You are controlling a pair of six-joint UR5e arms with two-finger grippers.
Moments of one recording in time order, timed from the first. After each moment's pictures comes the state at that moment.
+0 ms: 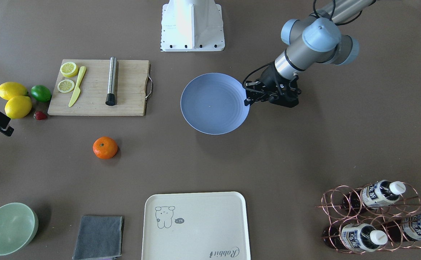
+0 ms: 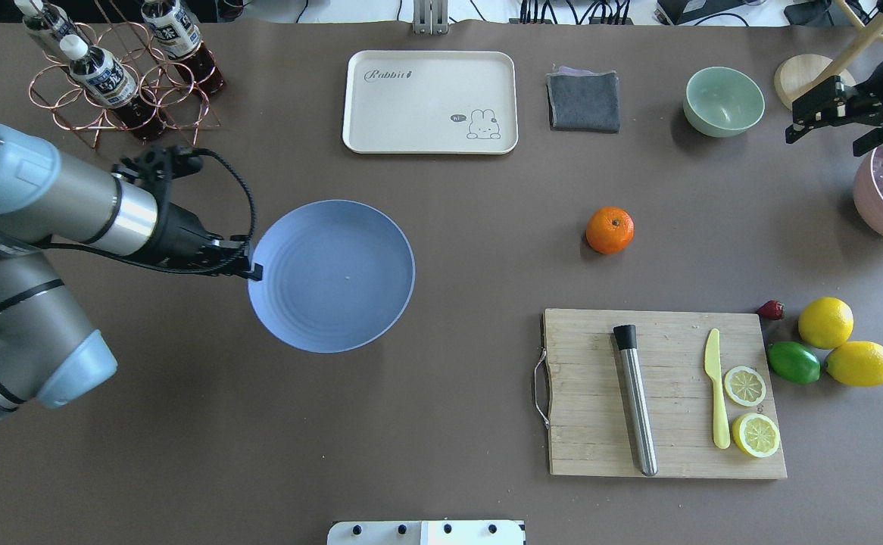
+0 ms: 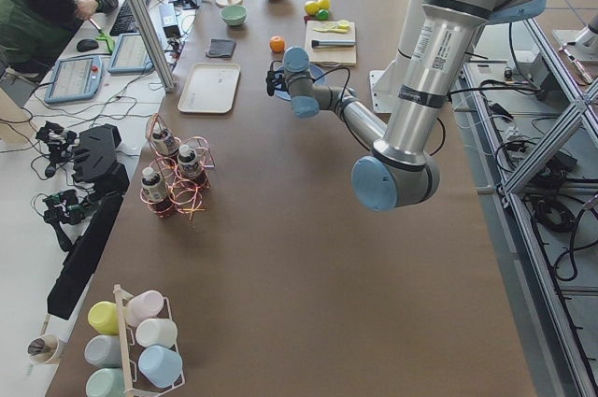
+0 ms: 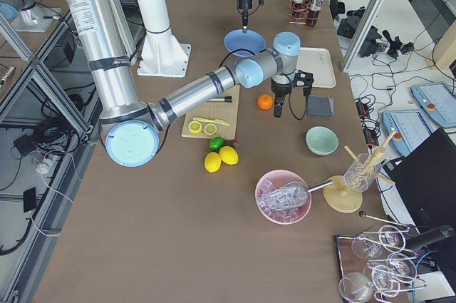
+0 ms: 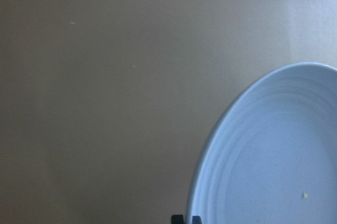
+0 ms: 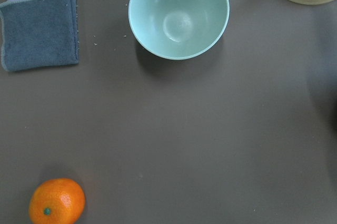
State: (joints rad) left arm -0.61 -2.00 -1.71 -2.17 -2.07 -1.36; right arm 1.18 -1.31 1.82 -1.58 2.27 0.80
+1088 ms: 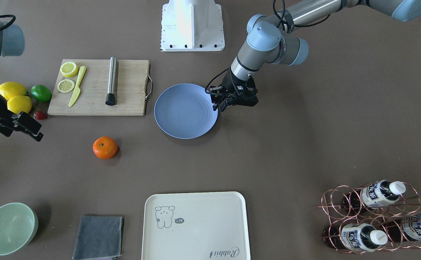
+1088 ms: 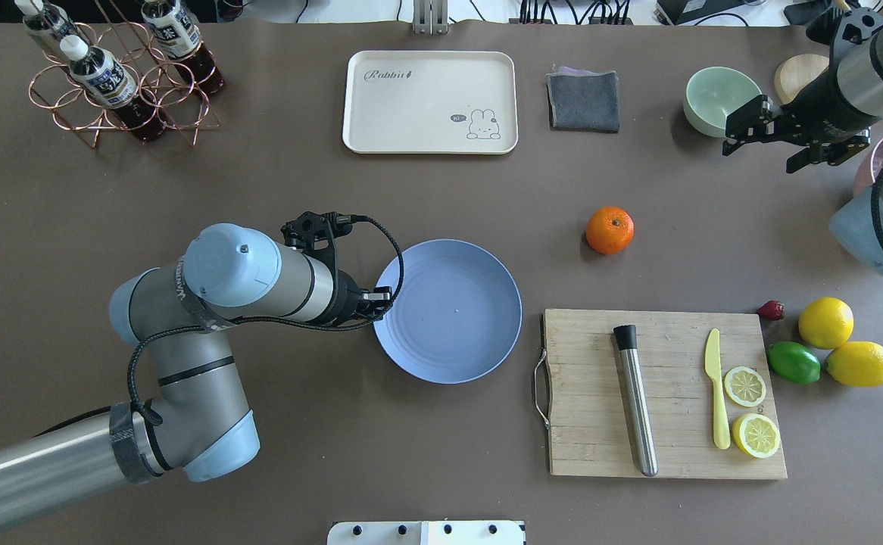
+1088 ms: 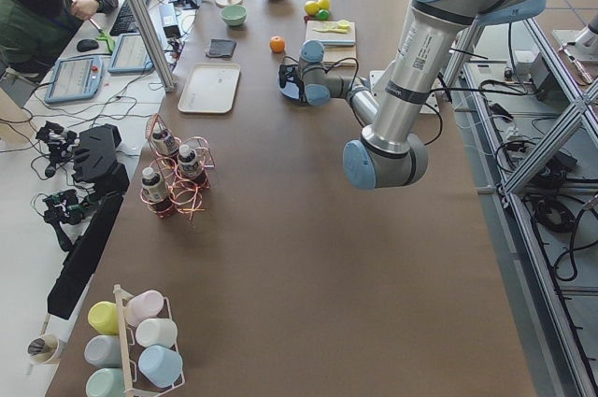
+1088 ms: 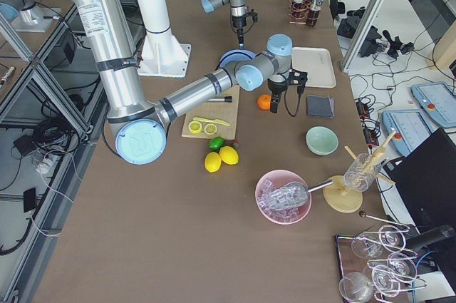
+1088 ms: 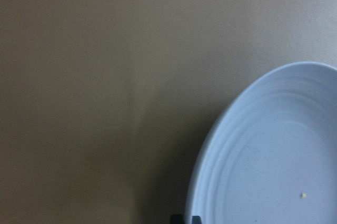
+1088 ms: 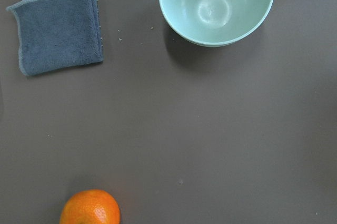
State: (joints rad) left arm -0.51 -2.09 -1.62 -2.14 -1.86 -1.41; right arm 1.08 -1.30 1.79 -1.43 2.21 1.00
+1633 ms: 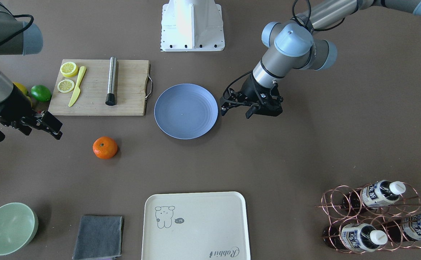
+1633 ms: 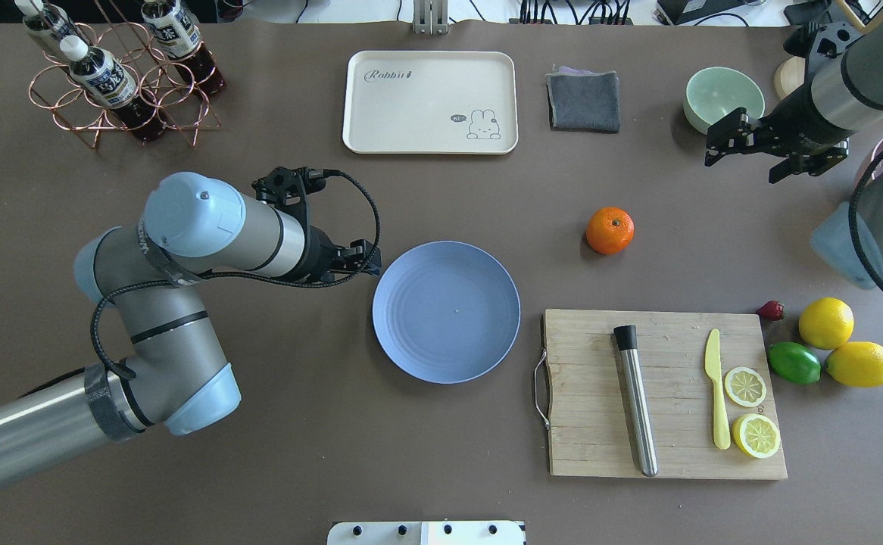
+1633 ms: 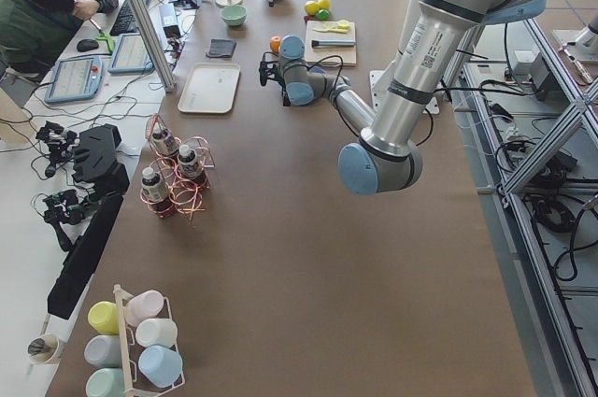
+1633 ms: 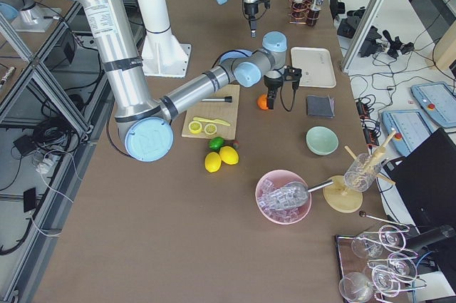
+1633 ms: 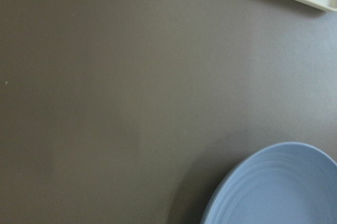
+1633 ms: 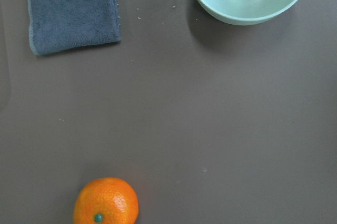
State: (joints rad) left arm -0.66 -2.07 -1.65 -2.13 -2.02 -1.36; right arm 0.97 -1.27 1.80 -1.43 2.13 1.05
